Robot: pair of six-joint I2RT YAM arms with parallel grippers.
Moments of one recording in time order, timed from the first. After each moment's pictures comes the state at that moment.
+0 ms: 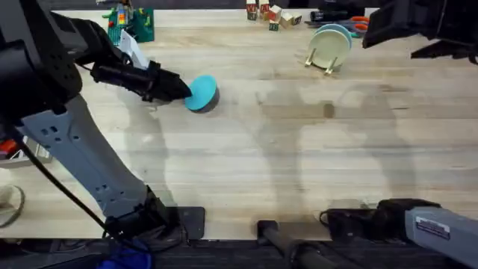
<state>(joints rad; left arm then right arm) 0.38 2.22 1.43 -1.15 0.93 0.41 0.01 1.28 1.47 -1.23 -0.11 0.18</state>
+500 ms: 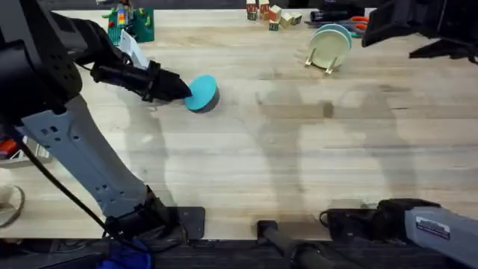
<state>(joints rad) 0.38 2.22 1.43 -1.15 0.93 0.41 0.01 1.28 1.47 -1.23 -0.13 0.20</state>
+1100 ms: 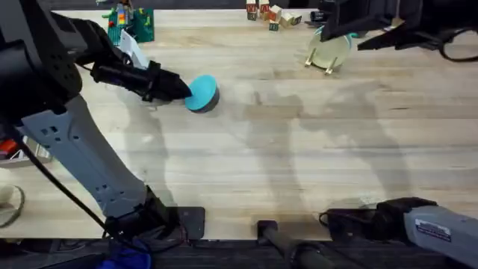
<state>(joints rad) 0.38 2.22 1.43 -1.15 0.93 0.41 0.13 1.28 1.47 -1.15 -0.42 0.16</state>
